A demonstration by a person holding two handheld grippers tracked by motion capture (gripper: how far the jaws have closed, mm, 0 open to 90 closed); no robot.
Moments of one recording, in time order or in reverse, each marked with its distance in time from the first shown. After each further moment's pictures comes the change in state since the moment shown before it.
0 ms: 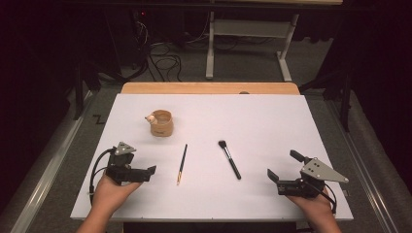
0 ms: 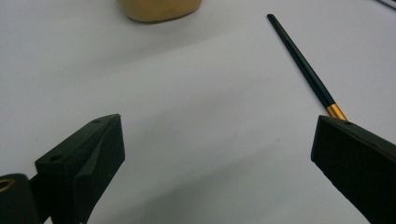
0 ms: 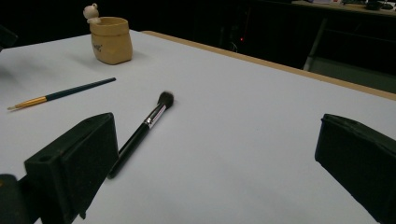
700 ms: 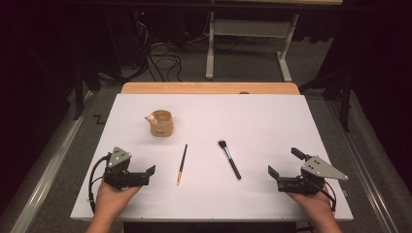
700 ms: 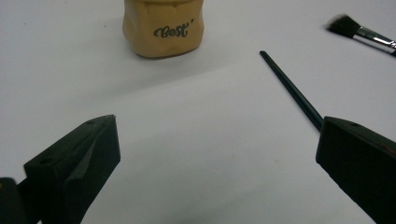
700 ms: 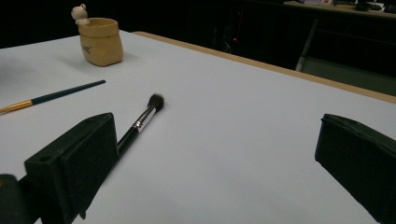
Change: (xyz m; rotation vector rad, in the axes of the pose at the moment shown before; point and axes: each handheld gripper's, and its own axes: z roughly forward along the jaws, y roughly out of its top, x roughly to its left) left arm -0.002 -0.019 -0.004 -0.193 0.020 0.014; right arm -0.005 0.002 0.004 0.001 -0.026 0.002
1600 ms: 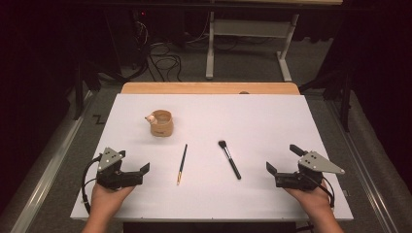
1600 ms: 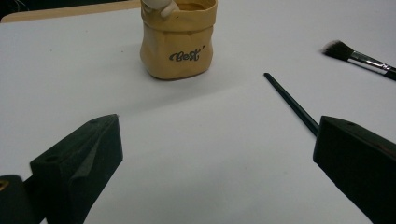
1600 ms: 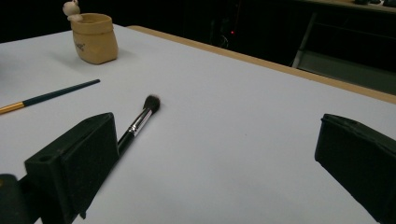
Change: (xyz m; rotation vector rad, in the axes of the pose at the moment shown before) left arm 0.011 -0.006 -0.012 -0.118 -0.003 0.003; right arm 0.001 0.012 0.008 0.040 -0.013 0.002
